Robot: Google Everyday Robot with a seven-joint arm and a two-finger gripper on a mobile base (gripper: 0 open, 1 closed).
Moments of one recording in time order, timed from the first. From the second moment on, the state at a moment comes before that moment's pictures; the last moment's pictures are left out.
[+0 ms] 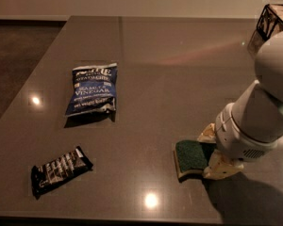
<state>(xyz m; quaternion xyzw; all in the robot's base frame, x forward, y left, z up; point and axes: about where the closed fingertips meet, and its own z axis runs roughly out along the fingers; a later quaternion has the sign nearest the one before) 0.358 -0.150 0.833 -0.69 0.71 0.05 0.11</state>
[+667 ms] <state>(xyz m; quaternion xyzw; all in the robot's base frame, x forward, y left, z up) 0.403 -0.150 0.903 -0.69 0.71 0.02 0.15</state>
